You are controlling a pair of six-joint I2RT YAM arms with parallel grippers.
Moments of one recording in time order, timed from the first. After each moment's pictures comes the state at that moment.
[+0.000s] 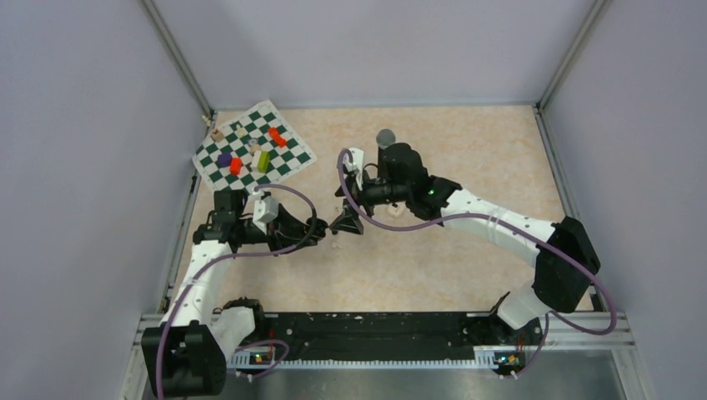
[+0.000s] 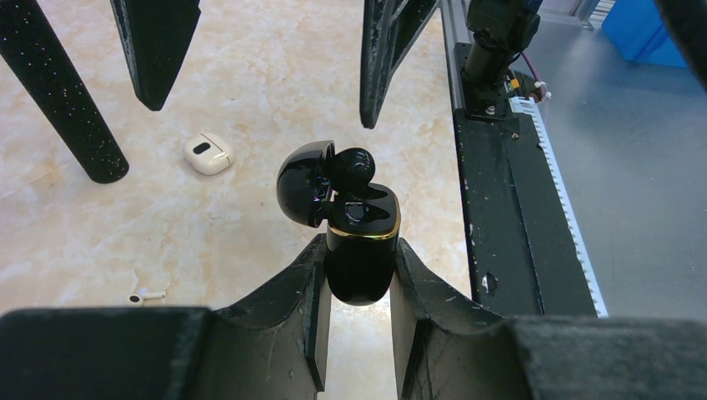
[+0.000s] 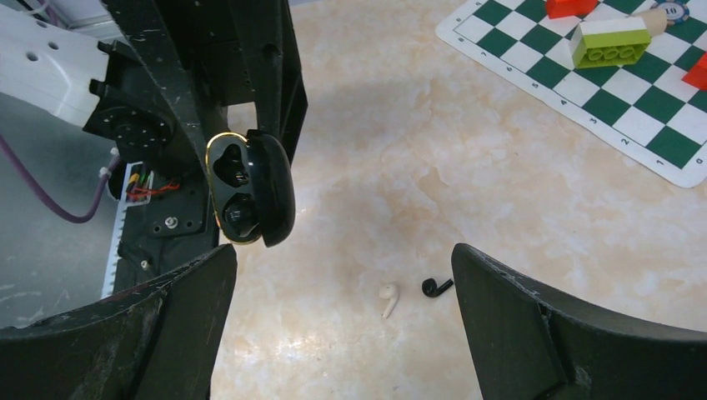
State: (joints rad) left arm 0.06 0.98 0.65 -0.63 1.53 0.87; right arm 0.84 1.51 1.18 -0.03 -0.67 -0.11
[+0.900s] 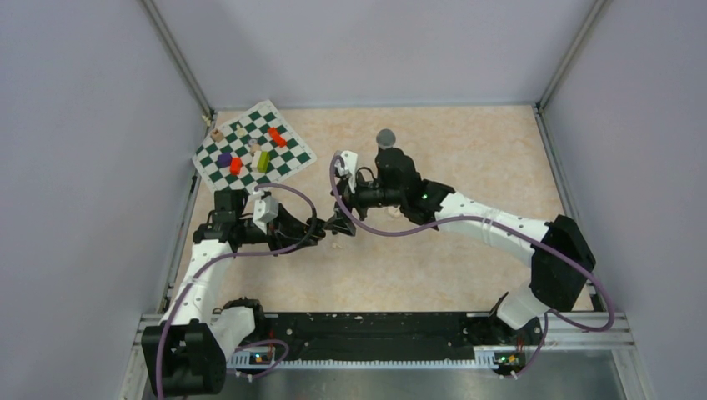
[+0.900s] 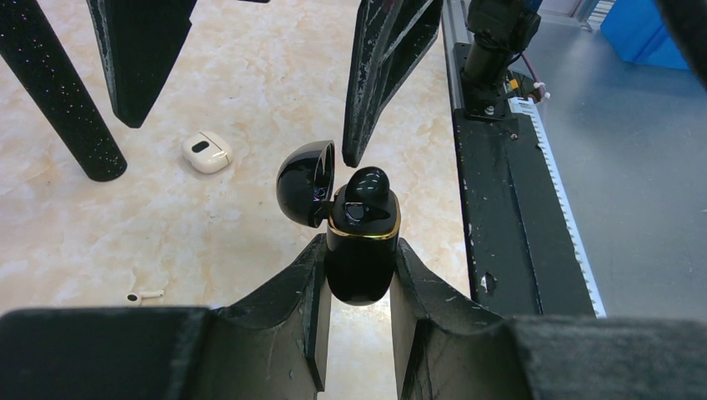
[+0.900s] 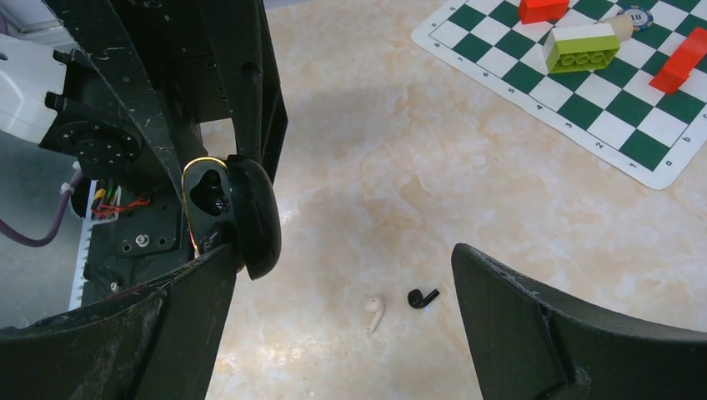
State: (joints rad) left arm 0.06 0.99 0.65 -0.63 1.53 0.87; right arm 0.89 1.54 1.18 0.01 -0.54 -0.11
